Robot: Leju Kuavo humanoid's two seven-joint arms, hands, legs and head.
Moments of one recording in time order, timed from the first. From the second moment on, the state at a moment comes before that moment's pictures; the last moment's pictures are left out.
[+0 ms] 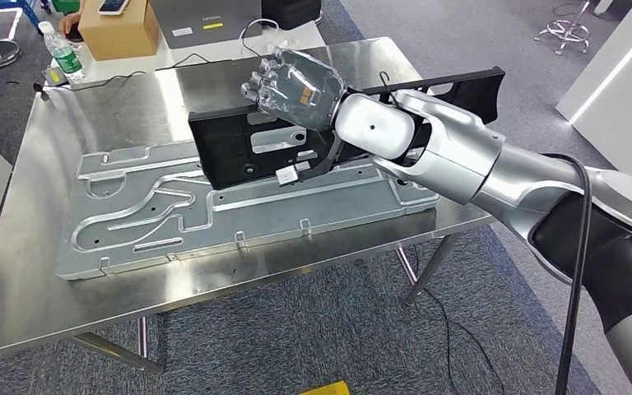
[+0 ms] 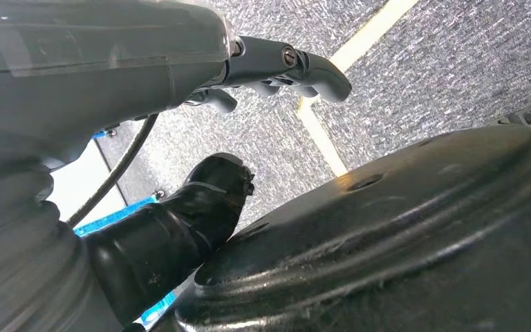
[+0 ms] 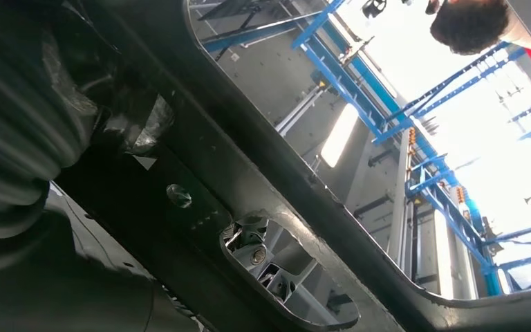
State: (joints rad) left arm -0.12 -0.05 -1.54 -0.15 1.04 0.08 0.02; right arm -1.37 -0.43 1.11 -1.19 1.23 0.05 -0.11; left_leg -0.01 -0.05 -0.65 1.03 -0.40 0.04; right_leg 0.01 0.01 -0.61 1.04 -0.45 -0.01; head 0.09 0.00
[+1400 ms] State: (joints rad) left arm -0.12 -0.05 -1.54 -0.15 1.04 0.08 0.04; right arm -1.39 -0.42 1.16 -1.15 1.19 0.09 -0.14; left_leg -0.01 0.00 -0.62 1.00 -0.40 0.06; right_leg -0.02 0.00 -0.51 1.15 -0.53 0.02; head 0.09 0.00
